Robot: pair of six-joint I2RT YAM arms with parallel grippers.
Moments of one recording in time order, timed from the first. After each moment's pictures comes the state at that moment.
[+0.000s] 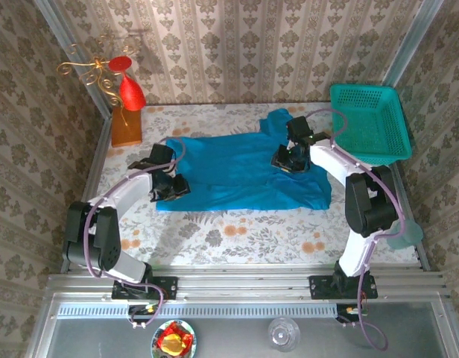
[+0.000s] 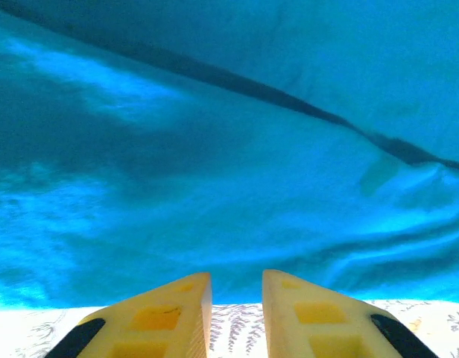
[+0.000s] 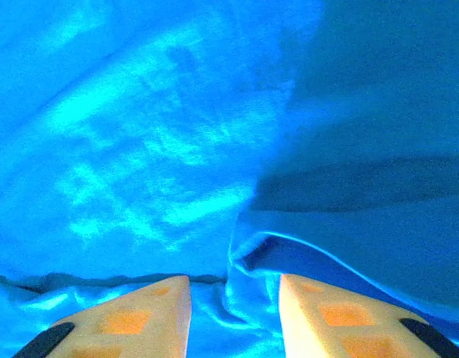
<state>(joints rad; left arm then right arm) -0.30 1.51 0.96 -0.67 0.26 -0.54 0.26 1.82 1.35 -0.67 -0.18 0.61</state>
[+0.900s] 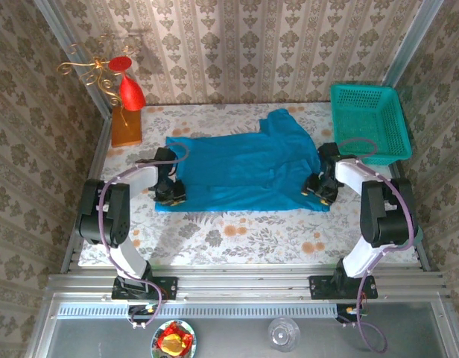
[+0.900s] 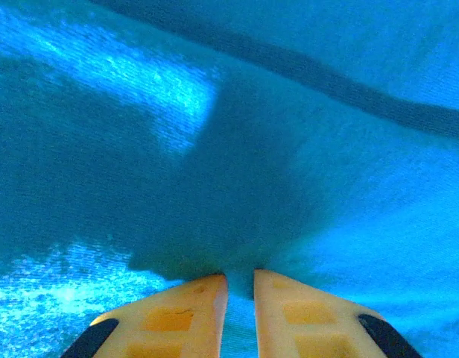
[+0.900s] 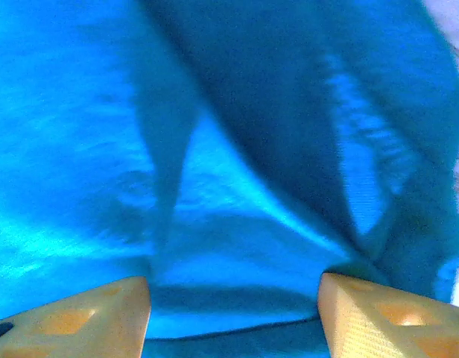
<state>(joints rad) -0.25 1.70 0.98 -0.69 0.18 -0.46 0.02 1.68 0.97 -0.72 -0.10 0.52</state>
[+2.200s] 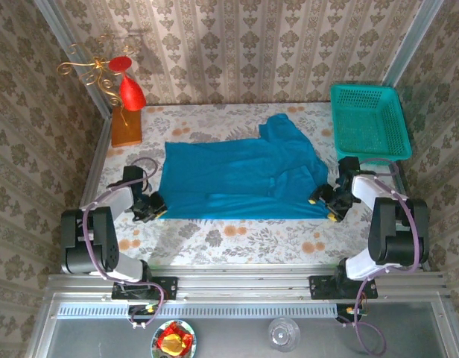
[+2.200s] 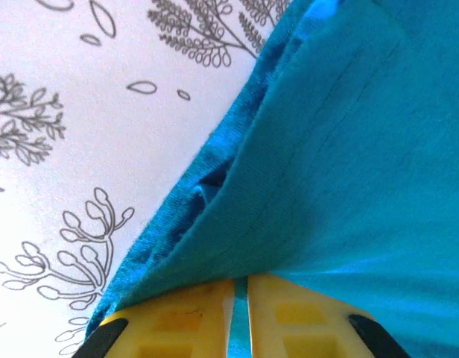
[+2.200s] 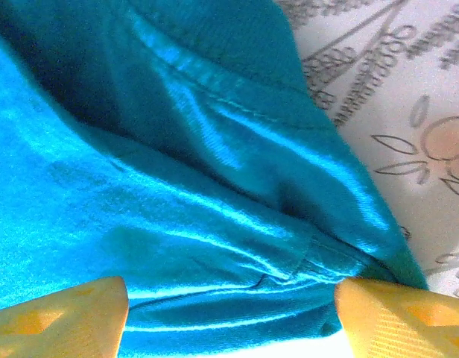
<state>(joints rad) 0.02 1.45 0.68 -0.58 0.30 -0.50 -0.13 1.51 0.78 -0.71 -0.25 0.58</state>
